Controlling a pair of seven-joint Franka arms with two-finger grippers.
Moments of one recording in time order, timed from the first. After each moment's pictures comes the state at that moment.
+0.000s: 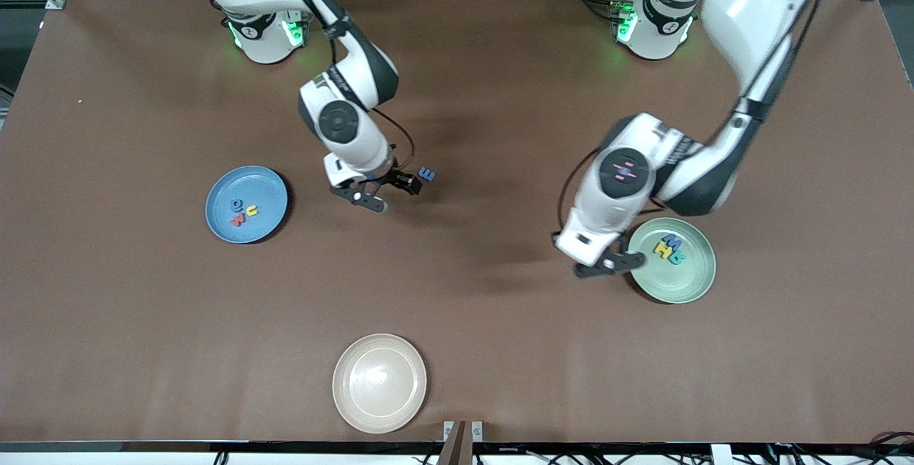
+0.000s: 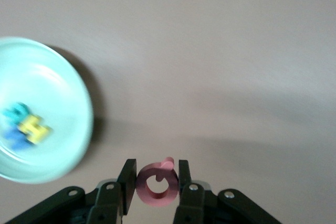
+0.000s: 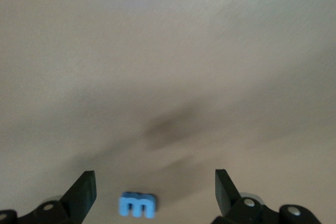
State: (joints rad) left arm 0.06 0.59 -0.53 -1.62 0.42 2.11 -0.77; right arm 0.52 0.49 0.18 -2.00 0.03 2.47 1.13
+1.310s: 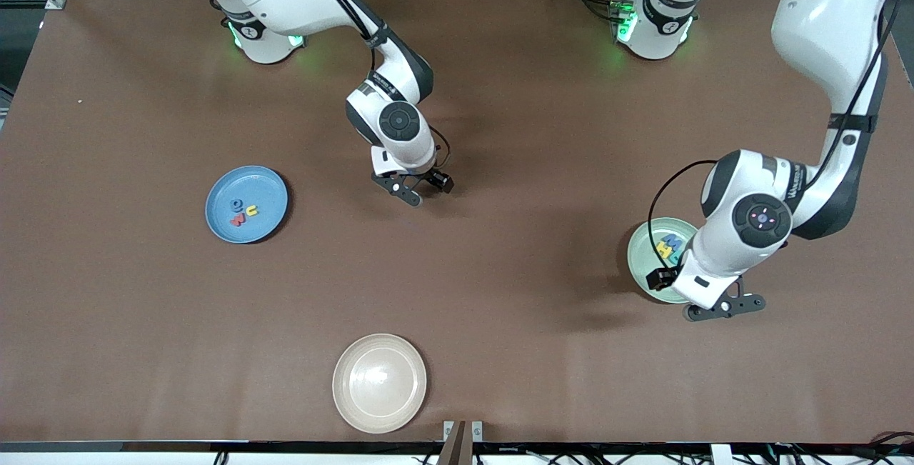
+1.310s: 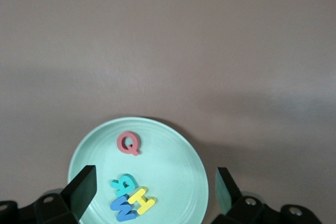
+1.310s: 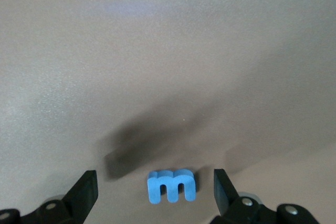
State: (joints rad) left arm 0.13 0.57 -0.38 -1.58 0.41 2.17 -0.52; right arm 0.56 0.60 0.22 -1.92 -0.03 2.46 1.37
